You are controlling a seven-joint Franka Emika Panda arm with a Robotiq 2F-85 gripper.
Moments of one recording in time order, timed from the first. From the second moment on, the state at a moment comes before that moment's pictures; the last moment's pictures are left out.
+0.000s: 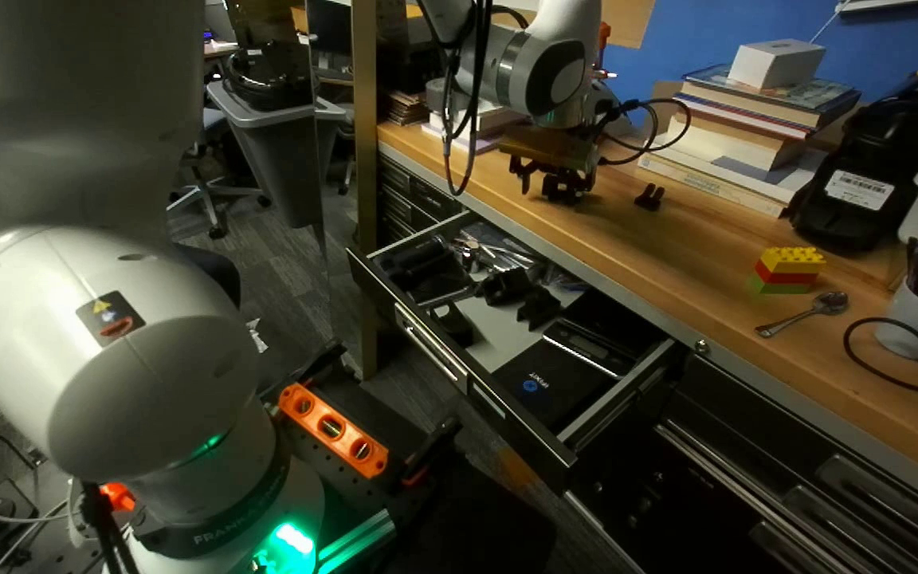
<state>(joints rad) -0.02 0.40 0.02 -2.01 0.06 2.60 -0.25</state>
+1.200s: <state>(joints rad) -0.03 0.45 0.02 -1.96 -0.03 2.60 -0.25</state>
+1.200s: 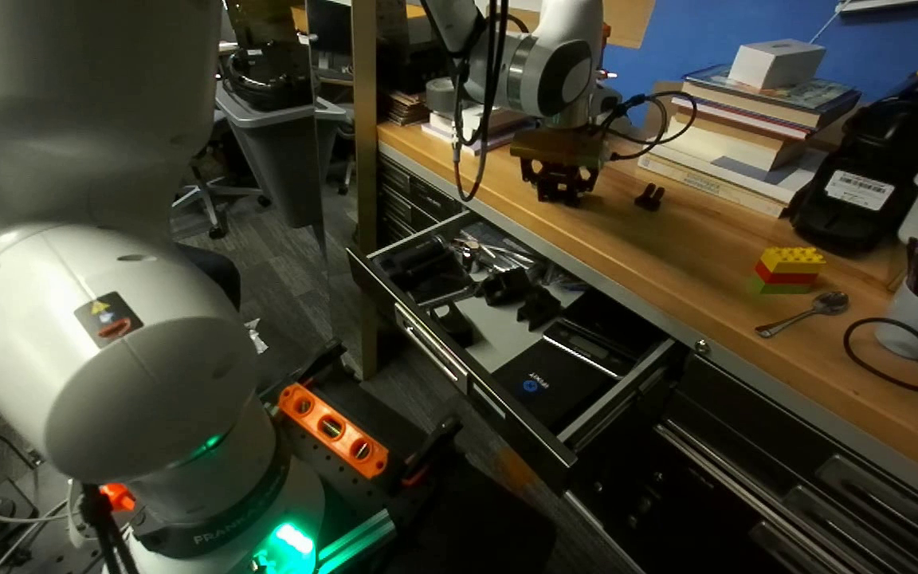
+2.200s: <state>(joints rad) -0.02 0.35 -0.01 -2.00 -0.06 2.30 -0.13</state>
